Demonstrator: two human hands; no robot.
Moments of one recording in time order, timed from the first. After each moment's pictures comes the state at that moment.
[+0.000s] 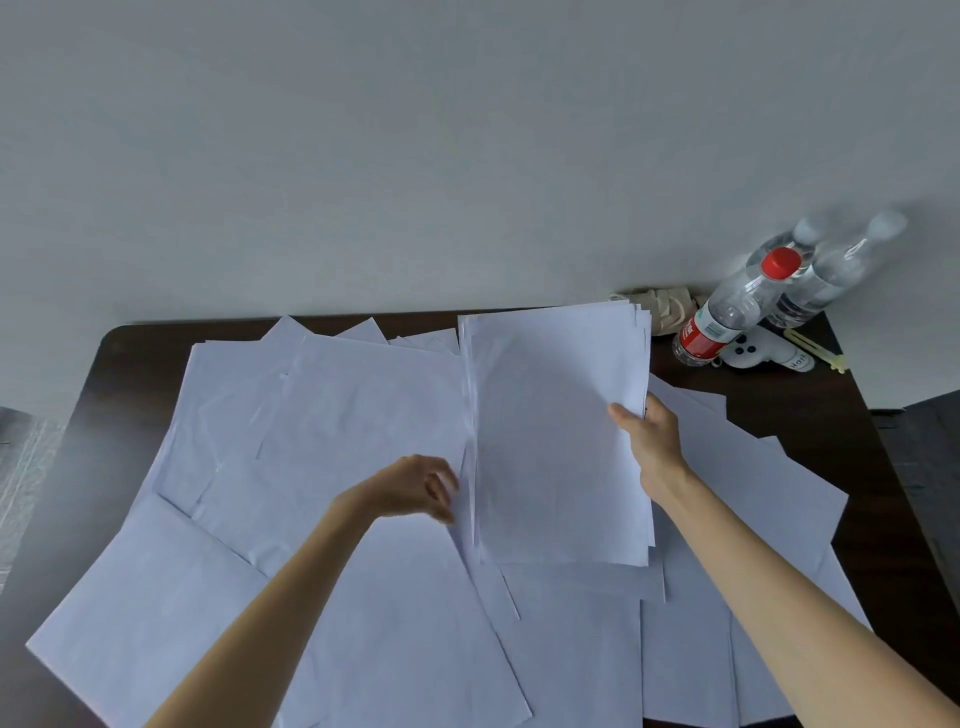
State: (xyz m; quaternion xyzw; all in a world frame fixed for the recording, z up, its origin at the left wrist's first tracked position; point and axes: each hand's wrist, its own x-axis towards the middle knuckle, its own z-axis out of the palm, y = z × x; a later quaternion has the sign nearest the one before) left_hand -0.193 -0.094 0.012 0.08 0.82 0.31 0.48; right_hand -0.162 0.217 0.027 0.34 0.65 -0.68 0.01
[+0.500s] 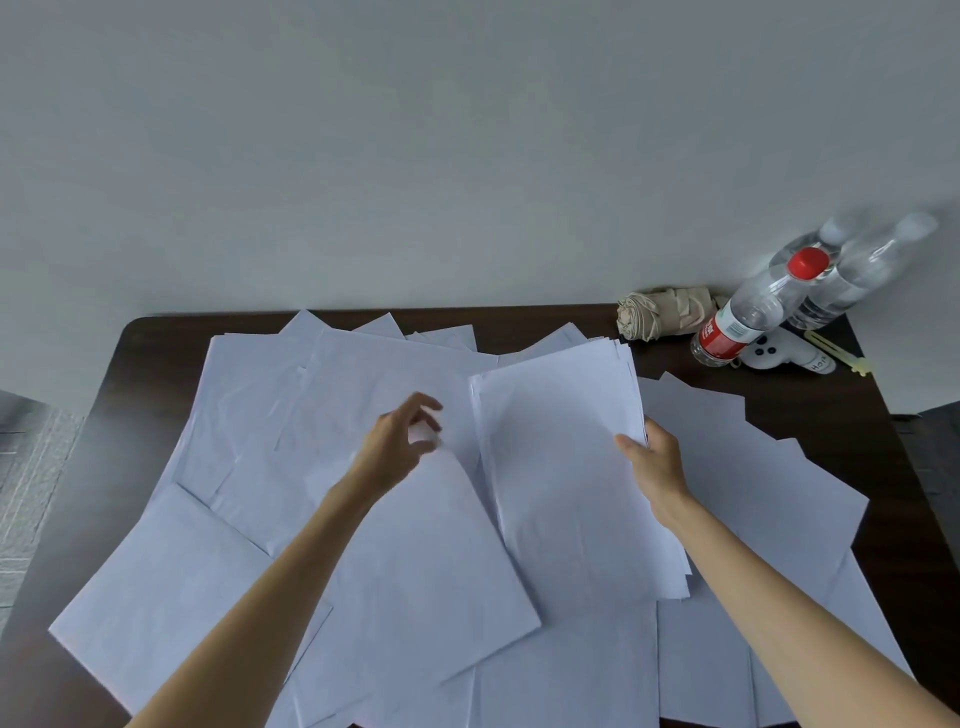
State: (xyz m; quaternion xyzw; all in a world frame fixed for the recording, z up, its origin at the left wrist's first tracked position) left_hand -0.207 -0.119 0.012 0.09 0.91 0.37 0.17; right_hand -0.139 0.204 -0.001 0.32 0.73 -0.61 0.04
